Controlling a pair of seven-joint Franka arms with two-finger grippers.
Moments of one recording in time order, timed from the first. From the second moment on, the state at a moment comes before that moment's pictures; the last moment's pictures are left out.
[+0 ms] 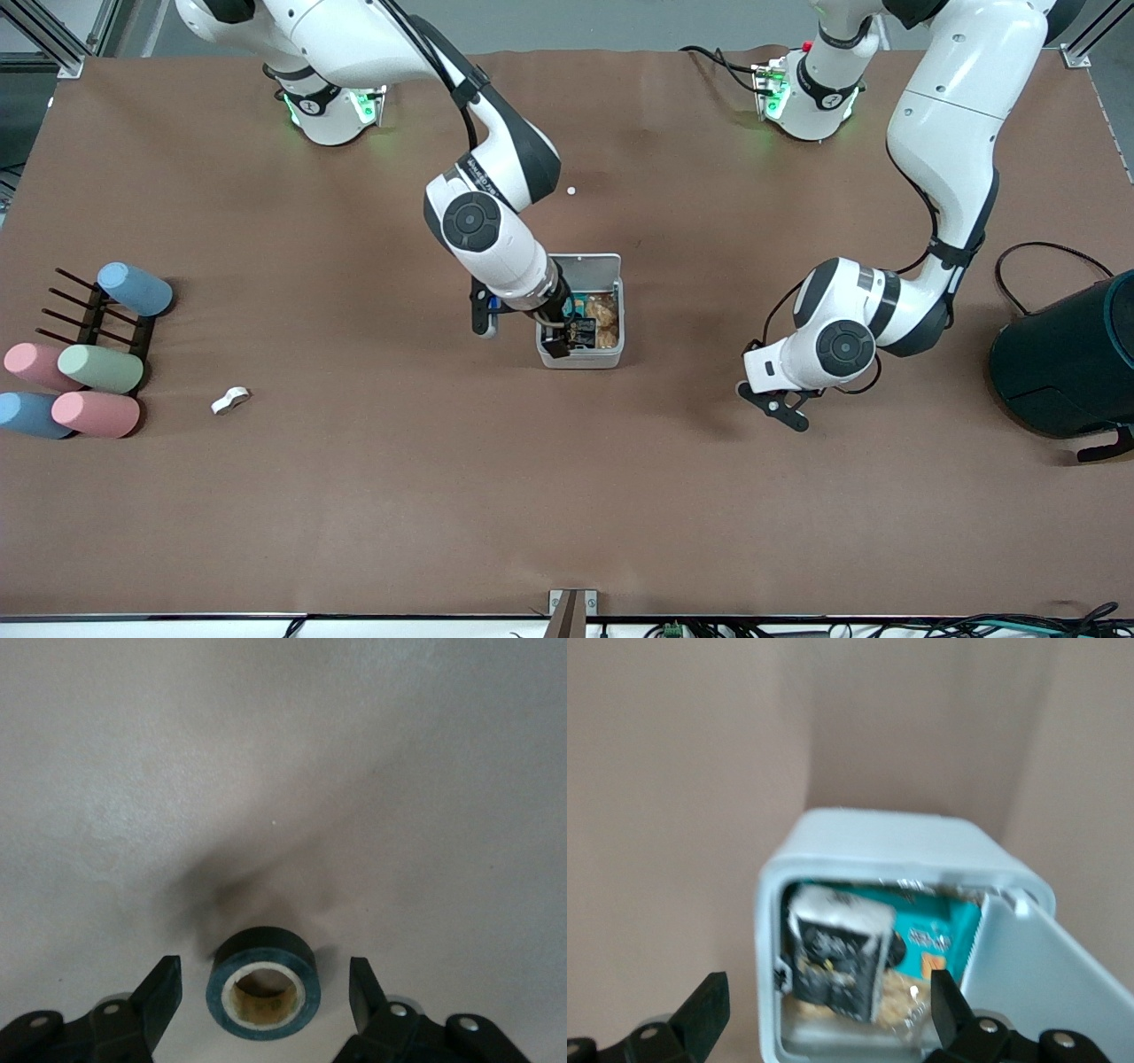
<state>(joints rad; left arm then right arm) -0.06 0.66 -0.25 -1.77 0.22 2.23 0.18 0.68 0.61 0.00 -1.50 0.24 2.26 2.00</state>
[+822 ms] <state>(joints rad) -0.02 0.62 -0.26 -1.87 0.23 2.31 0.18 0.03 0.54 -0.03 -1.58 0.13 1.97 0.88</state>
